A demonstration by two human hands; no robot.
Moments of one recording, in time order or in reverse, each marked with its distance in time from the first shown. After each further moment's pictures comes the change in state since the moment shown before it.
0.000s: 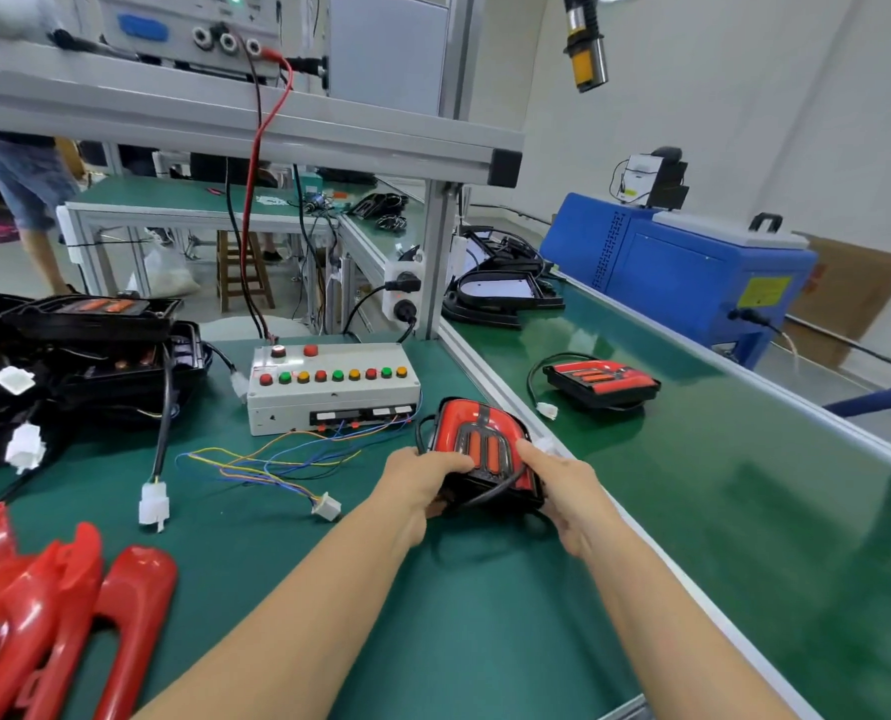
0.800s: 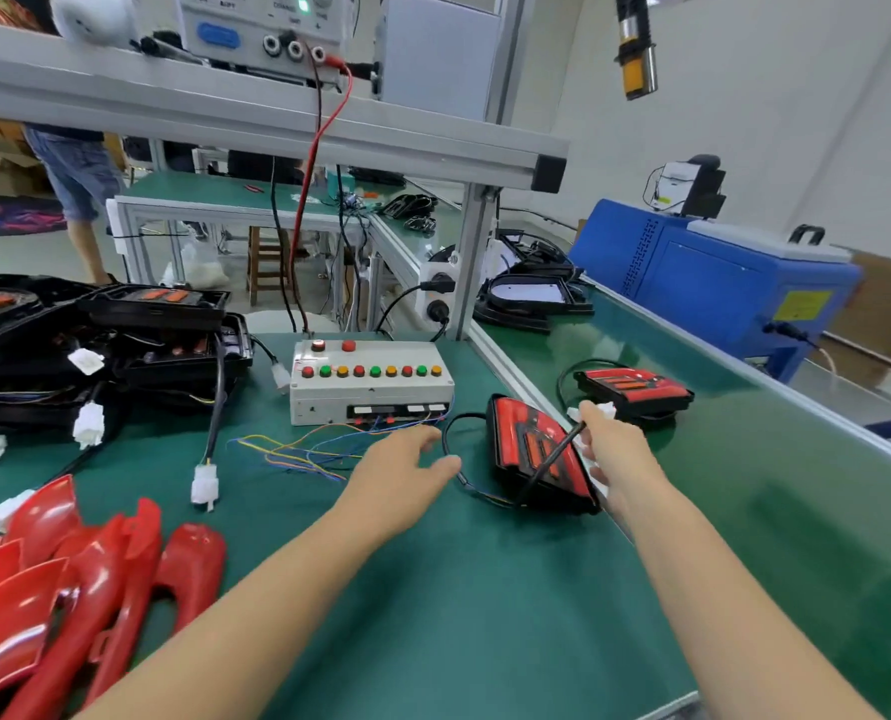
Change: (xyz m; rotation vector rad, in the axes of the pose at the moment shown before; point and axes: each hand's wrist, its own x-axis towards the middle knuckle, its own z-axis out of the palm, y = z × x) left_hand -0.038 0.011 -0.060 0.885 0.062 0.540; right_hand -0.001 -0.047 0.005 -0.149 0.219 -0.084
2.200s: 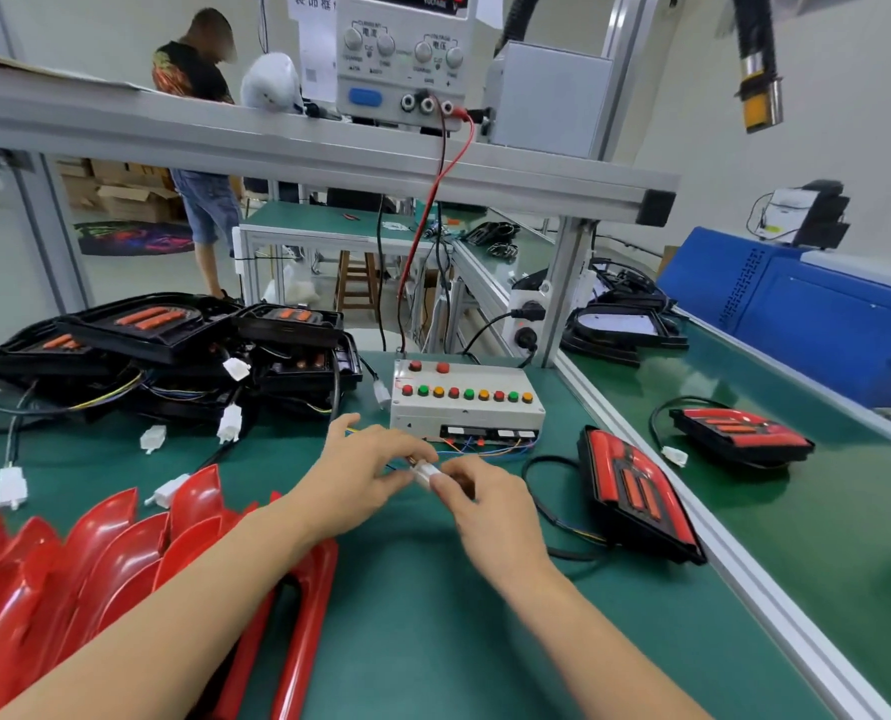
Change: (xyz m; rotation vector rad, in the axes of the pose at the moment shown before) left_hand -0.017 -0.083 -0.091 0.360 0.146 0.299; right_hand -0.124 0.015 0.136 -0.499 -0.428 -0.699
